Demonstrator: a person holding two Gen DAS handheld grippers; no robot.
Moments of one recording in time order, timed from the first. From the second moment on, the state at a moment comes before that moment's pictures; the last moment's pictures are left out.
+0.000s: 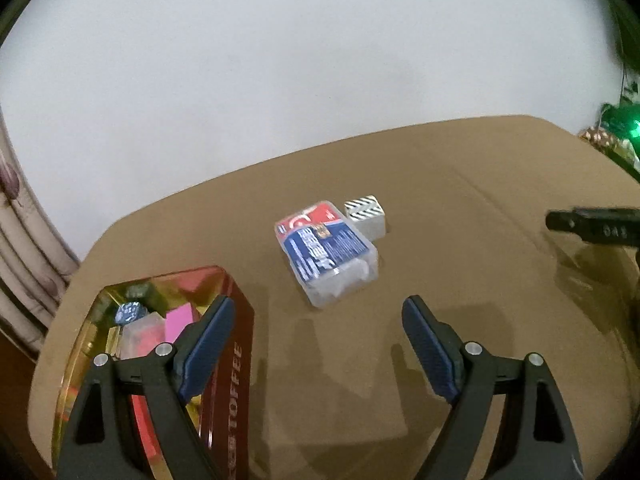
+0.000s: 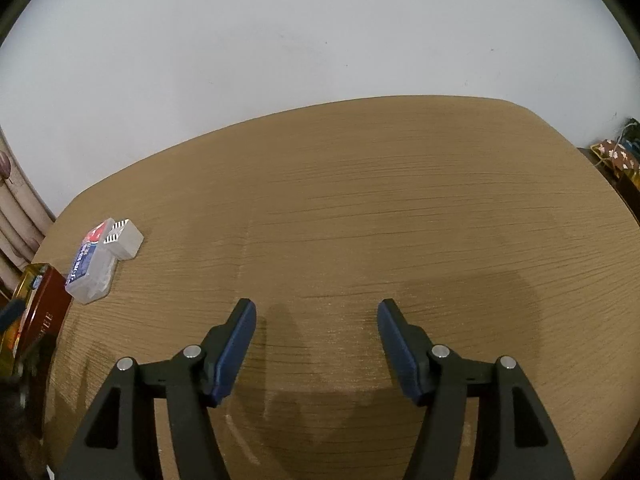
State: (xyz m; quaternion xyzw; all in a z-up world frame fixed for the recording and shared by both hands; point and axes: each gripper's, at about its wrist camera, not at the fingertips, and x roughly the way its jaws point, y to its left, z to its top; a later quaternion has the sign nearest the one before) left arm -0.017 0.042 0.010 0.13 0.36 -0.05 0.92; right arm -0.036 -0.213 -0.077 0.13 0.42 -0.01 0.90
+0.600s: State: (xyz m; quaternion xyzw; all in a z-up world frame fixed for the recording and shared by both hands) left arm 0.058 0.070 0.040 0.03 0.48 -0.10 0.87; right arm -0.048 -0.231 -0.063 0.16 0.40 0.00 0.90
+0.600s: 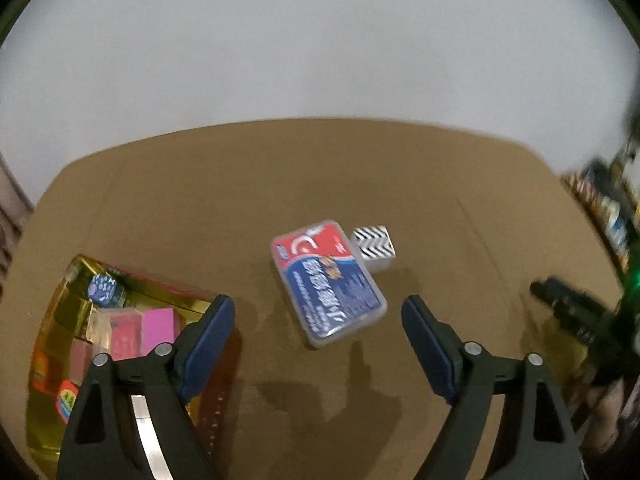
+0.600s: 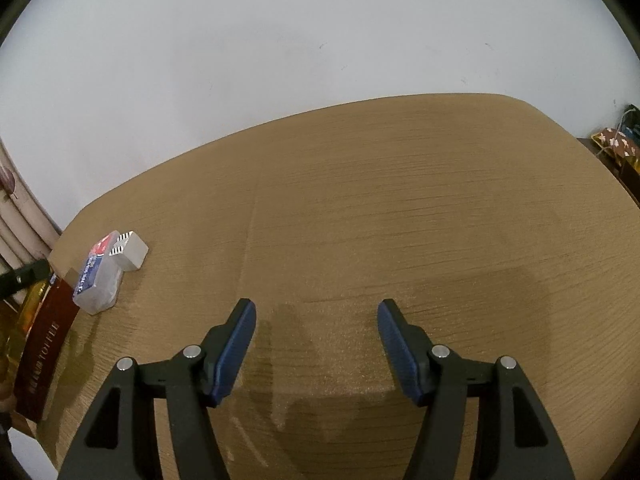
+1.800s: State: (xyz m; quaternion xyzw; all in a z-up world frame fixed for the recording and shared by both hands) left arm 0.141 0.011 -0.010 0.12 0.54 -0.07 0.83; right arm -0.079 -0.272 -0.044 0.21 0.36 0.01 0.91
